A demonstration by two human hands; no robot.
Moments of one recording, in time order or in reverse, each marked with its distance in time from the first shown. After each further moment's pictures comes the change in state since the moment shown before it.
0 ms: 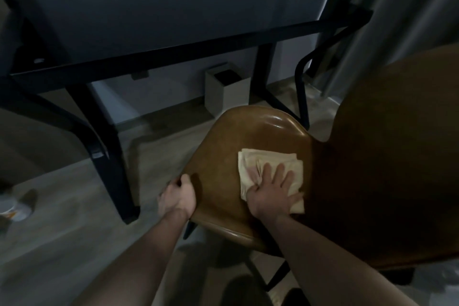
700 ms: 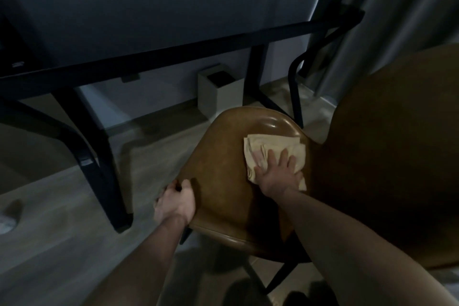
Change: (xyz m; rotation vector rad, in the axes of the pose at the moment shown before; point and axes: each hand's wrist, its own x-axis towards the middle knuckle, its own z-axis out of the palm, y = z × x) left_hand 0.010 0.002 0.003 0.087 -0.060 0.032; right_hand 0.062 0.008 -0.033 -0.065 -0.003 -0.018
